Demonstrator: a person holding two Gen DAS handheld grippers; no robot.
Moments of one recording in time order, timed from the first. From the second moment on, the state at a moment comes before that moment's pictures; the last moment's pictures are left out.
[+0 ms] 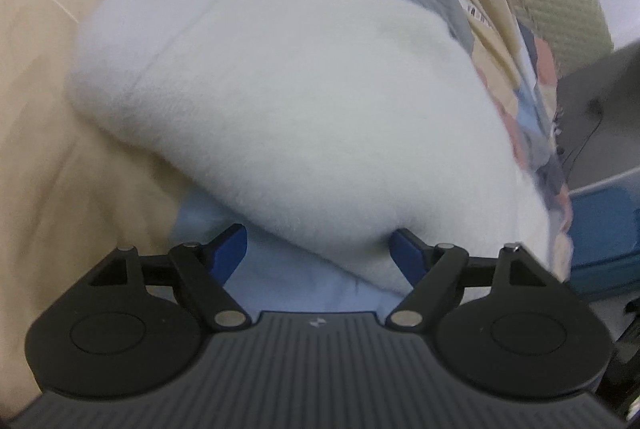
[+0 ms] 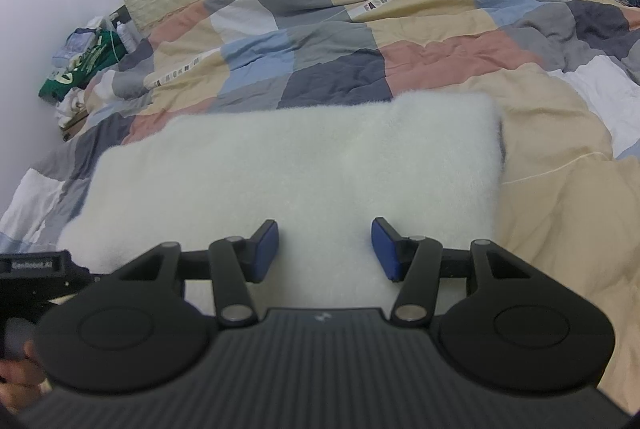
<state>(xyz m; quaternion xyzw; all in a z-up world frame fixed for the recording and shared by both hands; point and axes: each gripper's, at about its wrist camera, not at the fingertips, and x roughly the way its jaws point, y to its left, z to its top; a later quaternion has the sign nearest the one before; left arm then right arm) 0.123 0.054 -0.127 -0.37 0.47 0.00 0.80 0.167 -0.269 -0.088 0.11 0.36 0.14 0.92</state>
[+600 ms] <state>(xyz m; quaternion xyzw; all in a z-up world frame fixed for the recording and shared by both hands) 0.134 0.115 -0.181 -0.67 0.34 0.03 0.66 0.143 -0.278 -0.087 0.38 0.35 0.24 0.82</state>
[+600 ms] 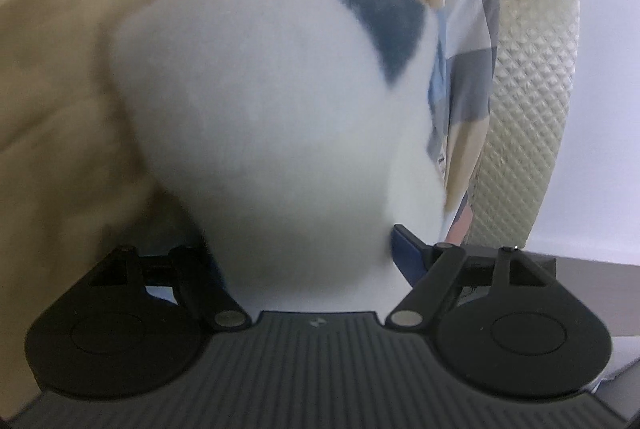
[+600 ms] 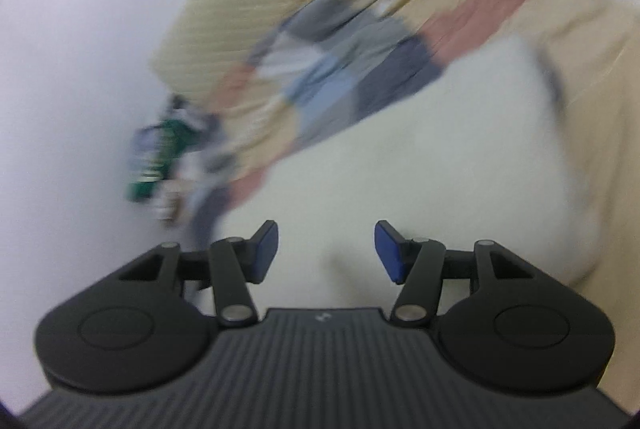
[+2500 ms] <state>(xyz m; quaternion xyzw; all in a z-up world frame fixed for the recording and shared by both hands) 0.207 -0.020 0.062 -0.51 0.27 -0.19 0.80 0.195 -0.460 0.049 0.46 0.15 0.16 0.86</state>
